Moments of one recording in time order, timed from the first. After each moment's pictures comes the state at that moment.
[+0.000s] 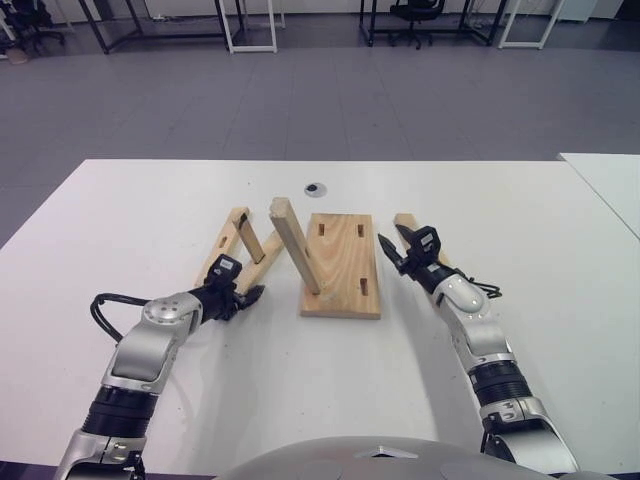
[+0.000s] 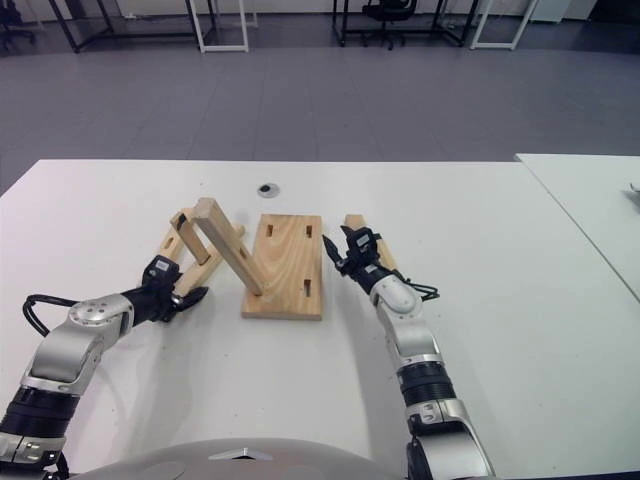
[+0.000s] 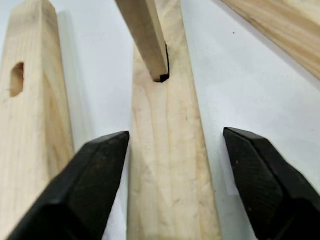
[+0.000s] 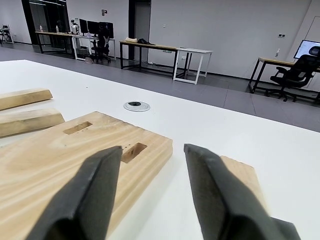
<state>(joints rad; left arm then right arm) -0.05 0.54 -0.06 -0.14 -0.19 0.67 -0.50 -0.22 -0.18 0.07 0.28 0.10 -0.05 0.41</state>
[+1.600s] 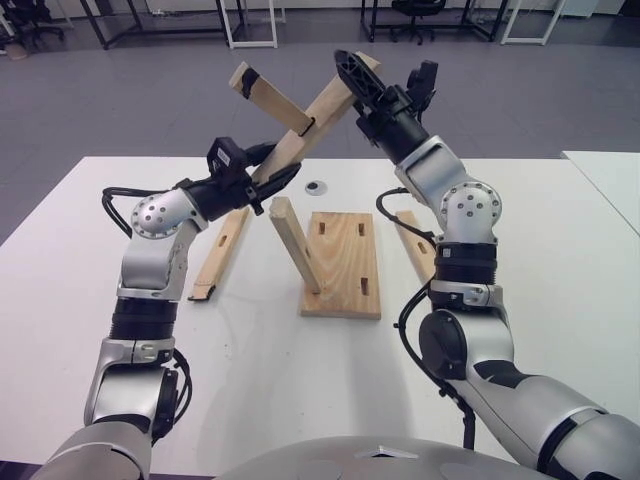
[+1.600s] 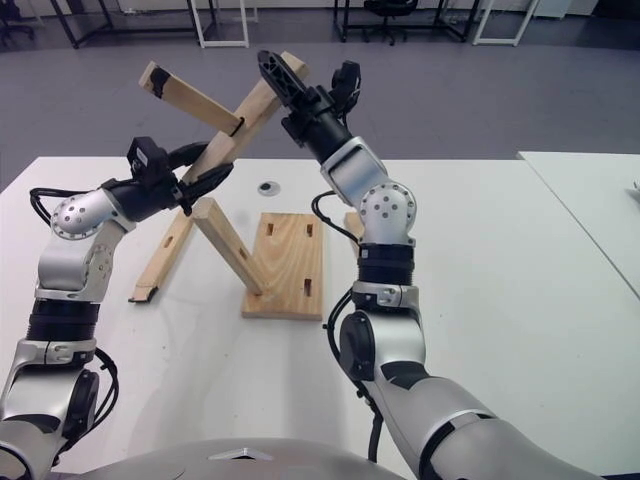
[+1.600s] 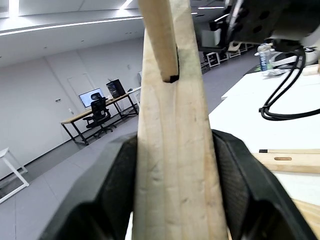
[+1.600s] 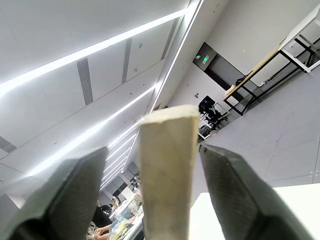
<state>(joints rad) -0.51 0.47 0.04 0.07 -0.31 0.07 -0.87 -0.90 0.09 -0.33 0.23 1.02 0.70 0.18</state>
